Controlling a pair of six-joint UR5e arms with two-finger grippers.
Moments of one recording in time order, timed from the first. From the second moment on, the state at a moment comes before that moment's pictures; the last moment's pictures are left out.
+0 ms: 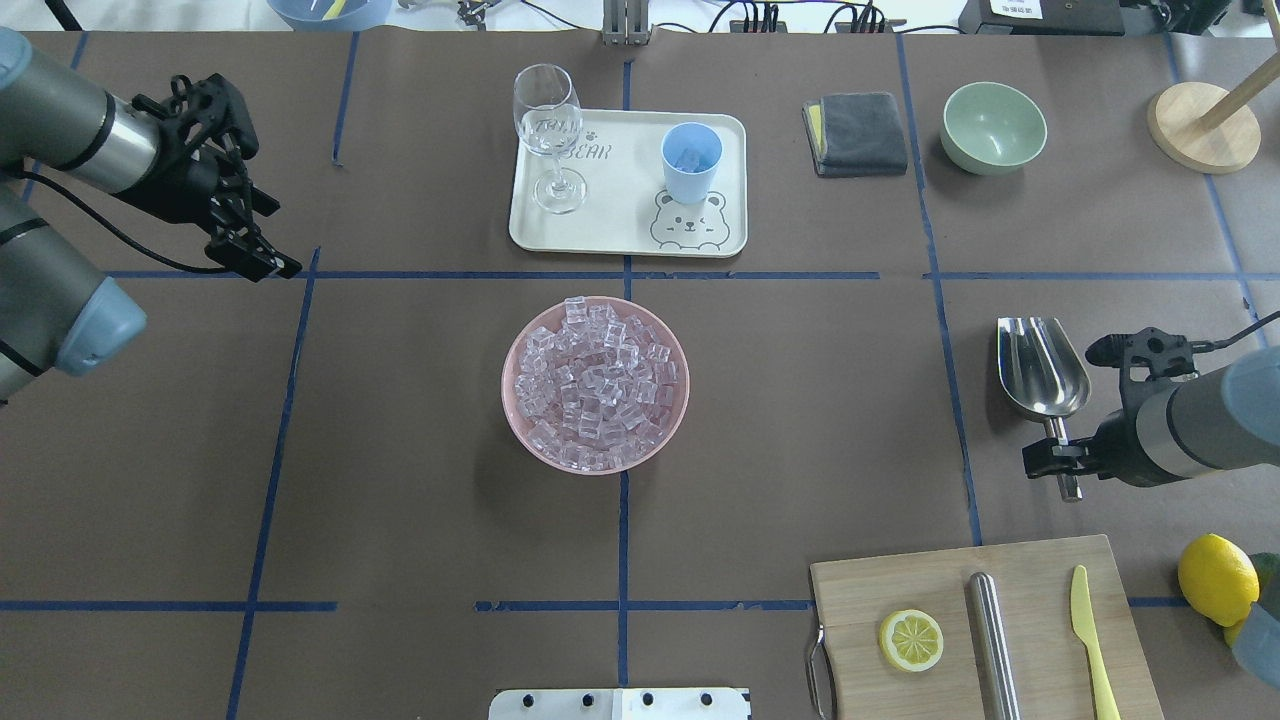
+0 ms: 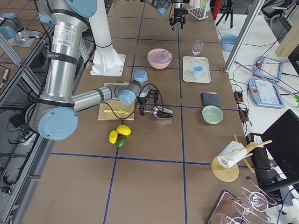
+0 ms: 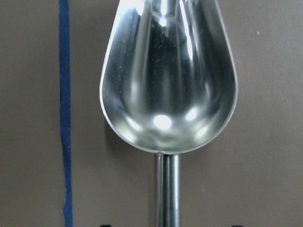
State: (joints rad) left arm -1.04 -1.90 -1.55 -2.13 -2.35 0.07; right arm 0.68 -1.79 1.99 -1.12 1.98 1.11
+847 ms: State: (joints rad) left arm -1.35 -1.70 -1.65 -1.65 -2.23 0.07; right arm 1.35 -1.66 1.75 -1.44 2.26 0.26
